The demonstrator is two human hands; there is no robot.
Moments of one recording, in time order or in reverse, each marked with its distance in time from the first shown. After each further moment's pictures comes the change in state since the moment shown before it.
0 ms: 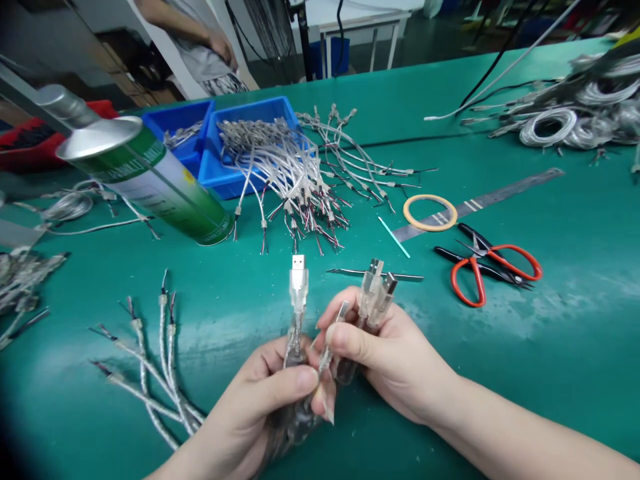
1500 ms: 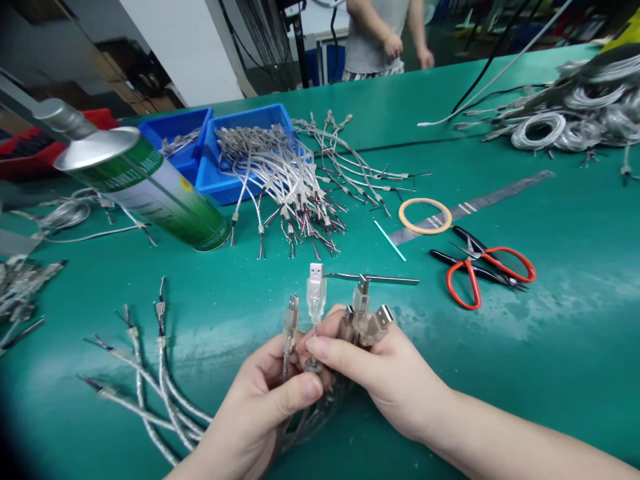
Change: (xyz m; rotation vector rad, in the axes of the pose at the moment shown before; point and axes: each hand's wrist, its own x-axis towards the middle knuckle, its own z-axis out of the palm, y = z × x) left_hand 0.001 -0.004 -0.001 0.152 0.106 0.104; right_hand -0.003 0.005 0.001 -0.191 0.059 0.073
